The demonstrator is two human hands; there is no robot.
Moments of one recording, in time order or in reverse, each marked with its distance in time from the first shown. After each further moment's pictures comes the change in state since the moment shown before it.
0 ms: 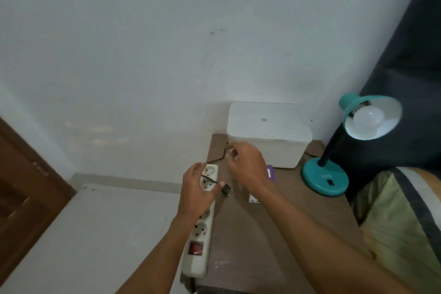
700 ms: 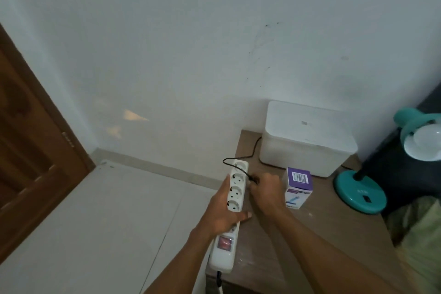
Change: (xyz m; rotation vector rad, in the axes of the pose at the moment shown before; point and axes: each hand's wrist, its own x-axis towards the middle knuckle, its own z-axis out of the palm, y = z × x) left_hand -0.035 -0.060 0.001 -0.306 -0.324 -0.121; right_hand -0.038 0.014 0.080 -0.061 -0.186 0.190
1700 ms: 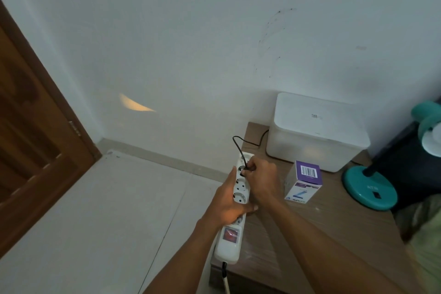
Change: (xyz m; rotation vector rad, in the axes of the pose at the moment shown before) left_hand 0.005 0.001 0.002 -0.031 -0.009 -0.034; right_hand 0.010 -0.023 0.017 0.112 0.037 0.008
